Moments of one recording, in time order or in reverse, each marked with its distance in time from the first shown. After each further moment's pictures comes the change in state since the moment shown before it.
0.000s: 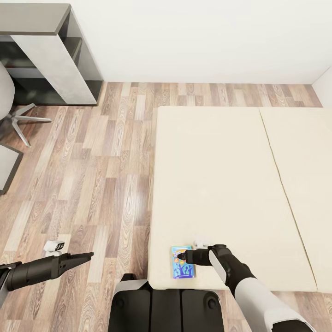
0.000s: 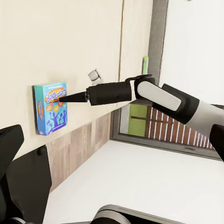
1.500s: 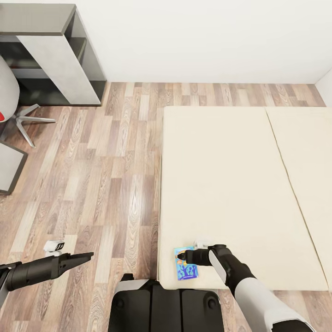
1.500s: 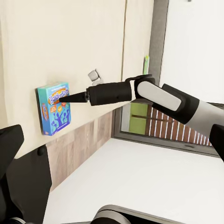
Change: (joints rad) left arm 0.000 0.000 0.000 0.000 0.000 0.000 0.000; right arm 0.000 0.000 -0.001 0.000 0.000 0.002 0.000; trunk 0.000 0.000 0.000
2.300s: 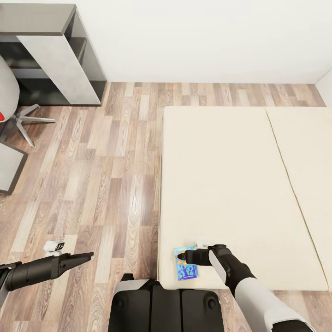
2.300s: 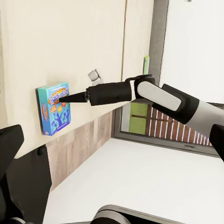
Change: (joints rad) left arm 0.000 0.000 0.000 0.000 0.000 0.001 0.000; right arm 0.000 0.000 0.001 0.000 0.000 0.000 -0.001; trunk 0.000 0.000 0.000
